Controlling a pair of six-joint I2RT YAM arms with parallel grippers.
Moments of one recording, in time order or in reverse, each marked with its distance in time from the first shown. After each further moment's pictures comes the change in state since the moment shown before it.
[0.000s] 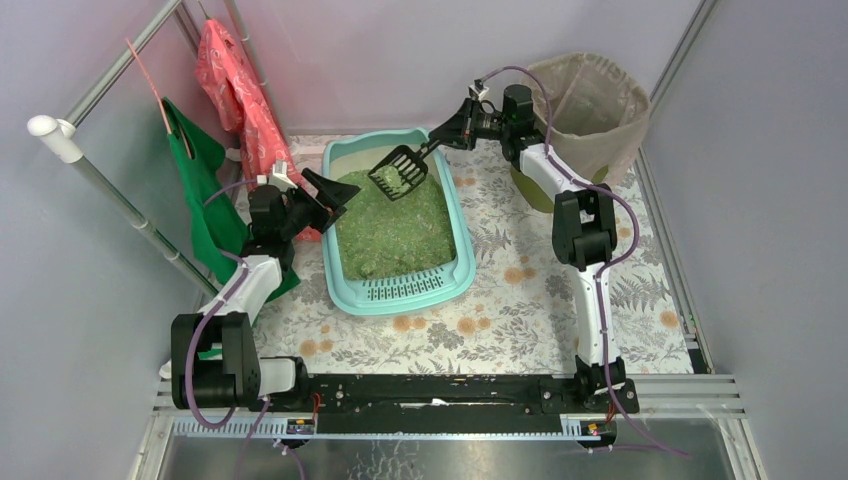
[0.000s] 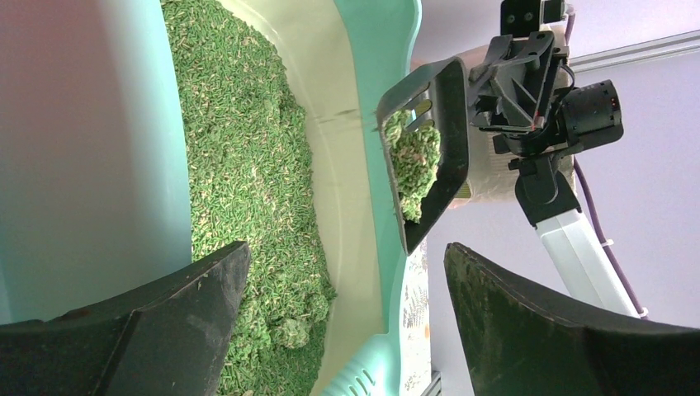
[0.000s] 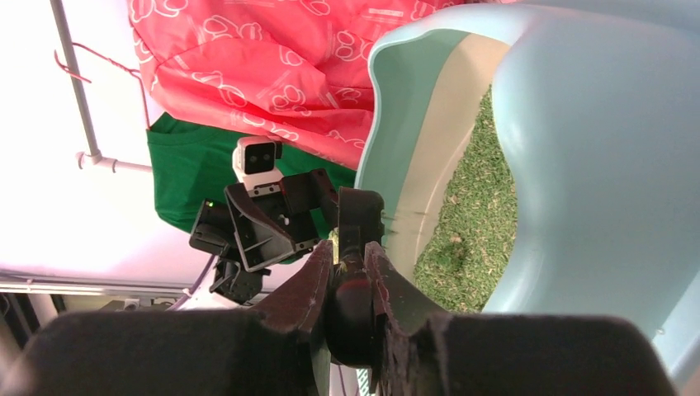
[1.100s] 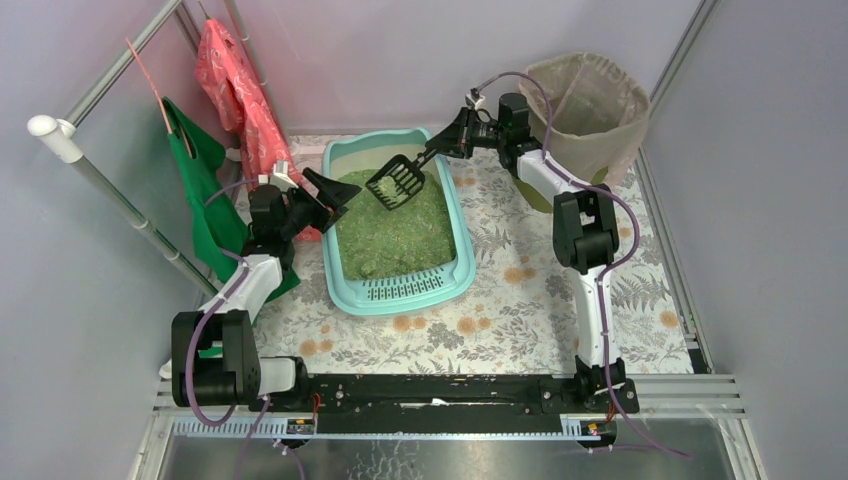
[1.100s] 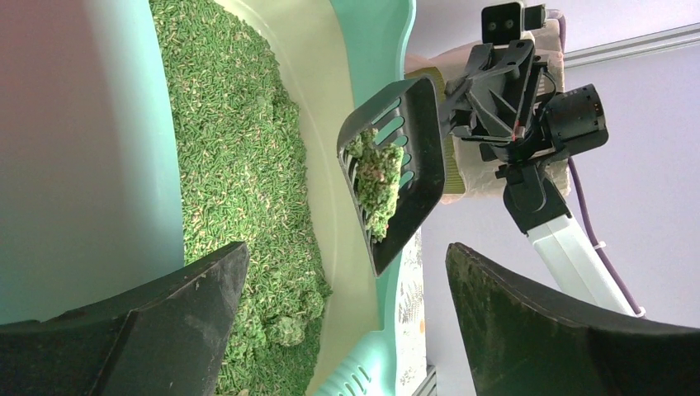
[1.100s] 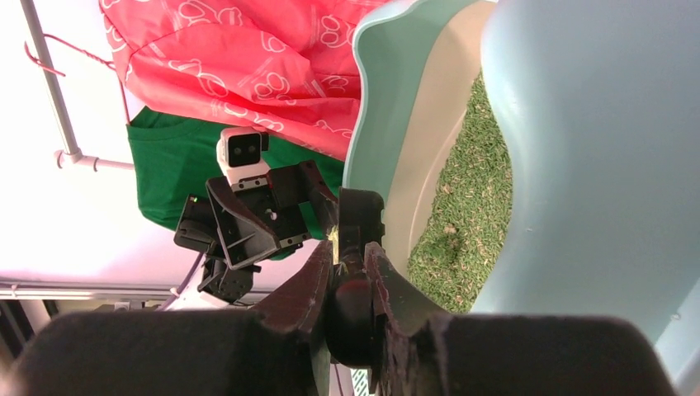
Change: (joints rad) left arm 0.000 0.010 0.000 0.017 0.019 -0.012; right arm 0.027 -0.055 -0.126 0.019 0.026 -0.032
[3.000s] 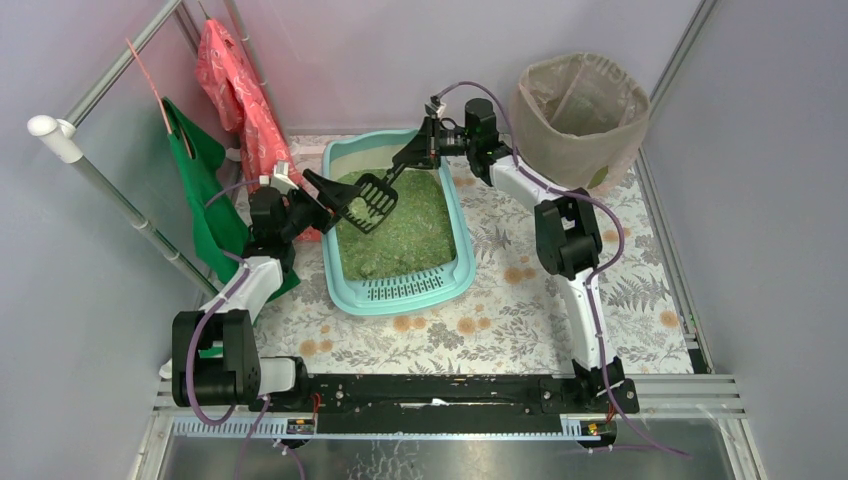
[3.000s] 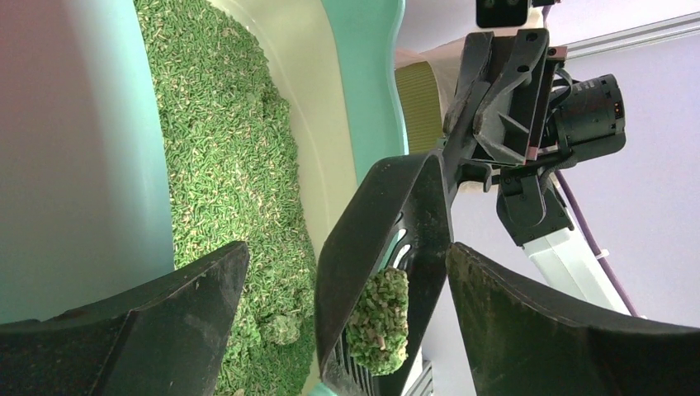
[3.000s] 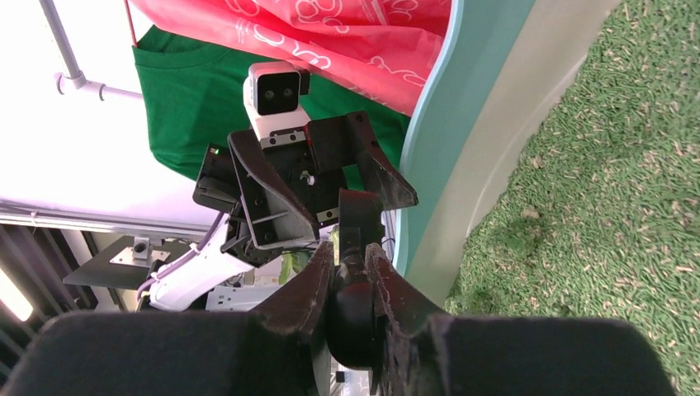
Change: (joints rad) left arm 0.000 0.001 -0.020 0.048 0.019 -0.018; right arm 0.136 0.006 0.024 0.056 -0.055 0.063
